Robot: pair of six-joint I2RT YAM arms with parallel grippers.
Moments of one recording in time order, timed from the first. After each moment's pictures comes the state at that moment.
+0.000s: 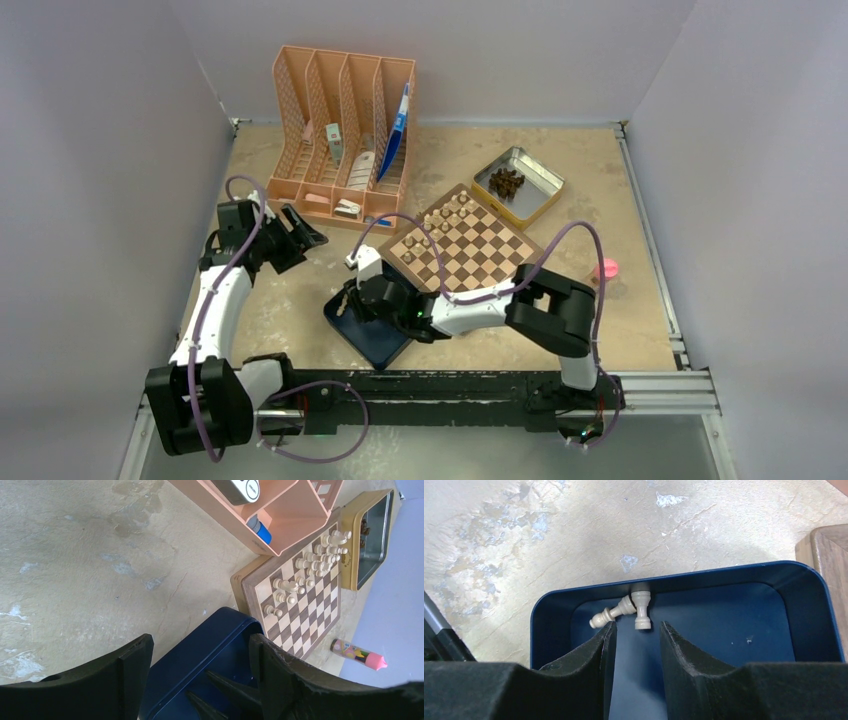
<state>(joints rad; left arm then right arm) 0.16 1.08 0.74 -0.48 0.44 -0.57 1.26 1.91 1.05 0.34 0.35 0.44</state>
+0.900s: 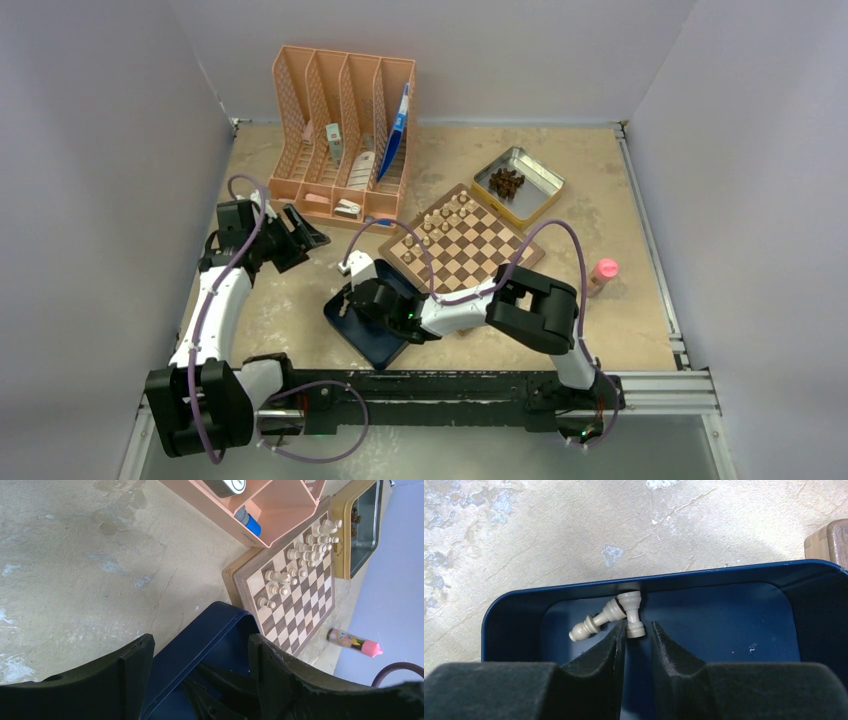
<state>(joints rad) 0.16 1.07 0.74 -0.48 0.49 -0.55 1.26 2.03 1.12 0.33 0.38 0.38</state>
